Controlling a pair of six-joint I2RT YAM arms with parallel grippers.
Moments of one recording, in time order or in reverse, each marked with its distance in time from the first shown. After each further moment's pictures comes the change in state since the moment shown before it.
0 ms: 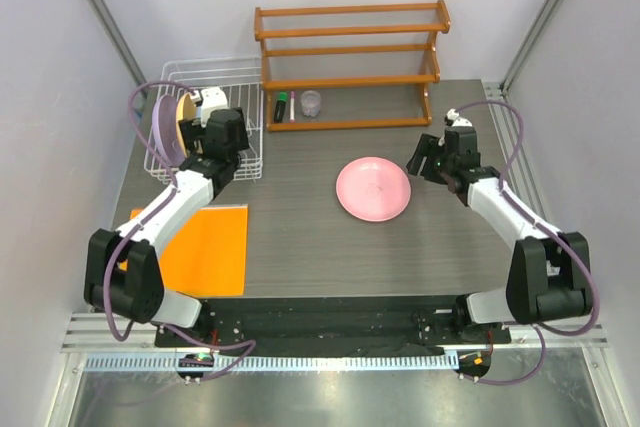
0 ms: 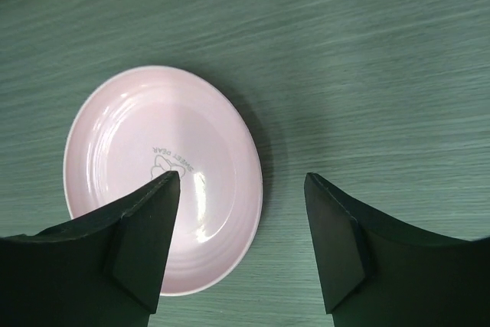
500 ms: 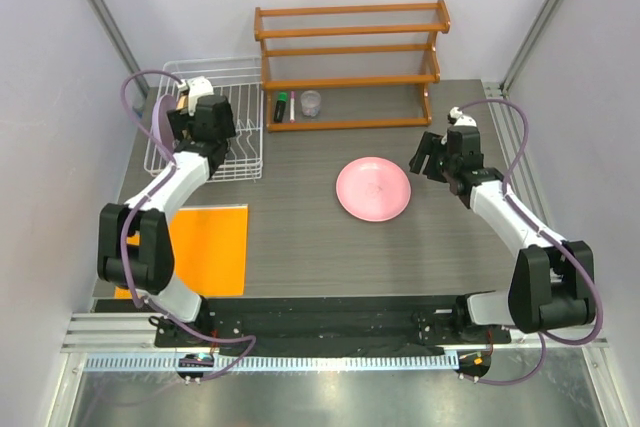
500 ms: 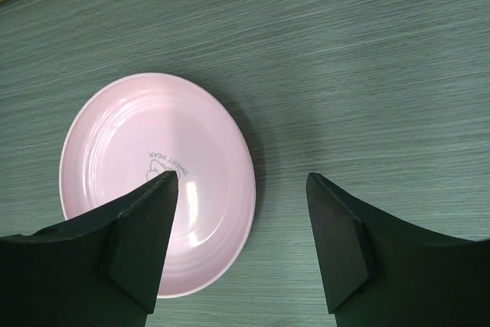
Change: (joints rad) left arm 0.141 0.163 0.106 0.040 0.042 0.023; right arm 0.000 -0.069 -0.004 0.000 0.044 -0.023
